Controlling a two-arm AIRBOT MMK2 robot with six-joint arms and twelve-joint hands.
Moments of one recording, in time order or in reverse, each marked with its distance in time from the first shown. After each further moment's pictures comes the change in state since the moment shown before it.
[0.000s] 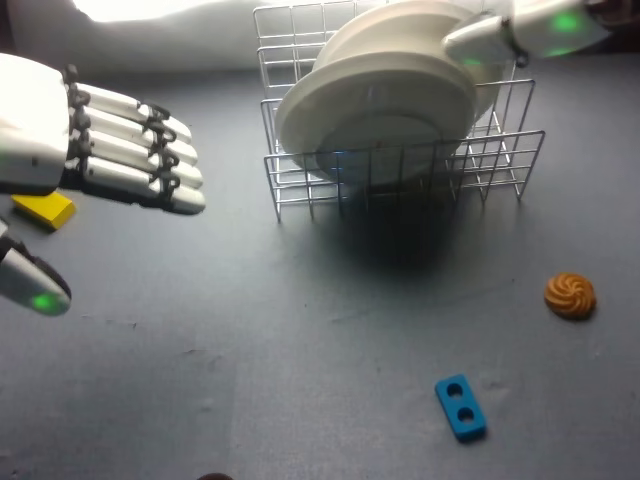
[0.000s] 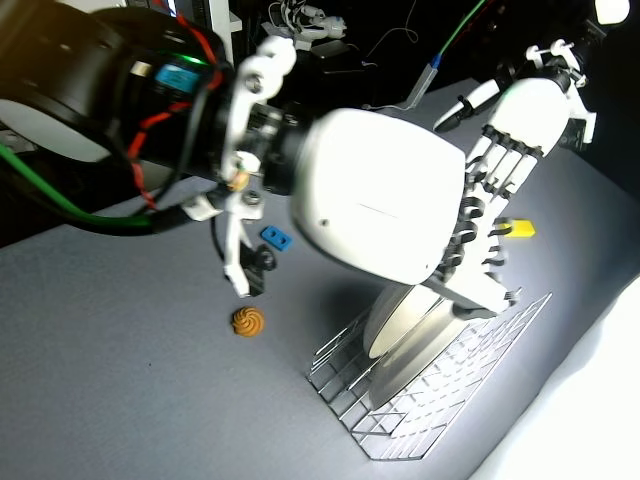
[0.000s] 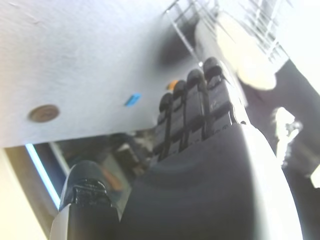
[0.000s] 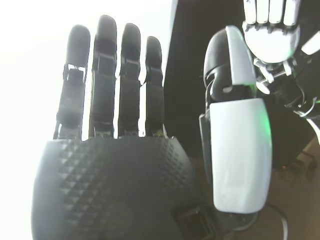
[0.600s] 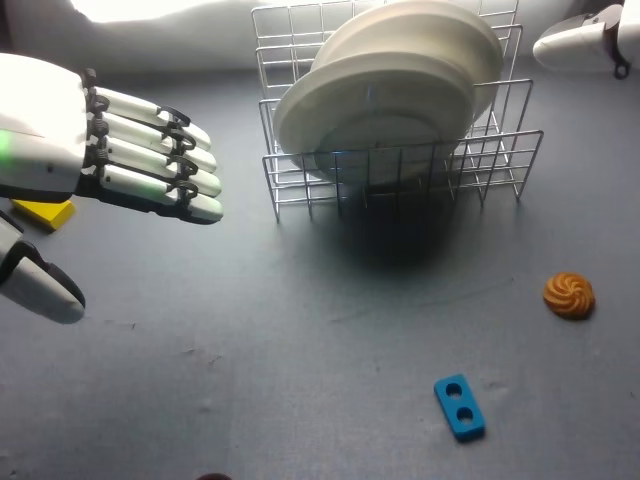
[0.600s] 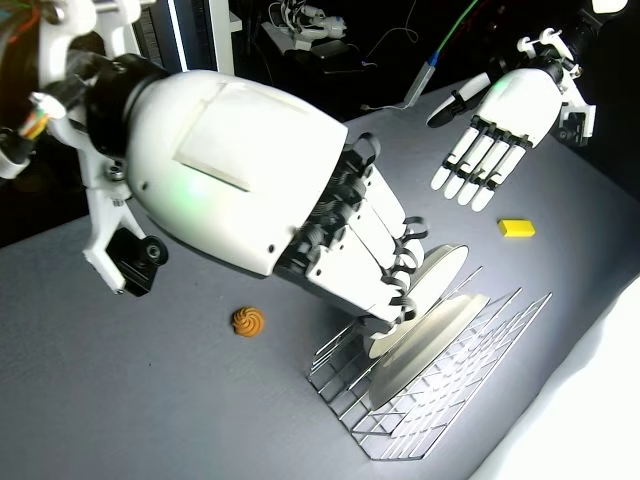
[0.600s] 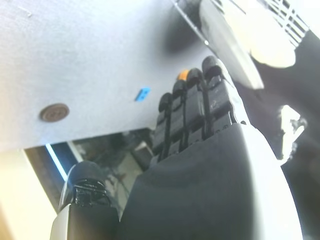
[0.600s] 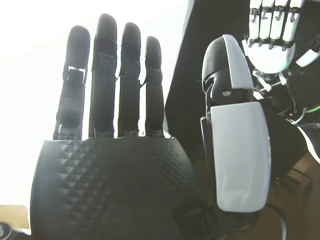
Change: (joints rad) left arm -0.040 0.024 -0.072 0.041 0.000 0.015; right arm -0.007 0.186 -0.135 -0.077 0.013 -0.023
